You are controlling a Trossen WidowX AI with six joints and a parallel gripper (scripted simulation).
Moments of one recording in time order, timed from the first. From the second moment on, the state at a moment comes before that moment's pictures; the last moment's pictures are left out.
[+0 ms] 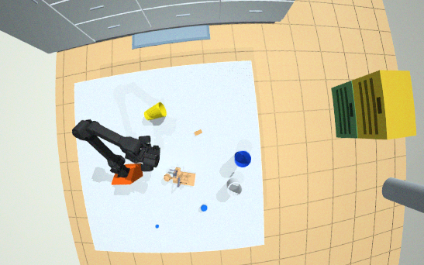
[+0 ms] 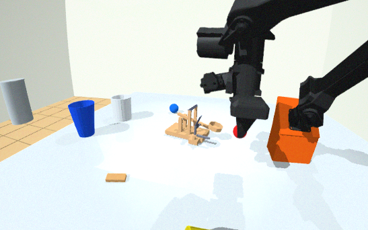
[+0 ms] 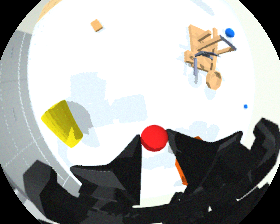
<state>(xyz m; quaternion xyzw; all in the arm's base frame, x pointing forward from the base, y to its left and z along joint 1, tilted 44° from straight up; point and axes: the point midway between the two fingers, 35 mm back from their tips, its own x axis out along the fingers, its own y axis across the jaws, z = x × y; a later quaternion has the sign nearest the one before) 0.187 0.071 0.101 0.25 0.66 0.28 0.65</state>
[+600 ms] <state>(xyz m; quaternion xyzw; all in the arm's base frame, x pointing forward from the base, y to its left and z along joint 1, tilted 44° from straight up) 0.205 0.045 0.099 0.25 0.69 0.27 0.63</state>
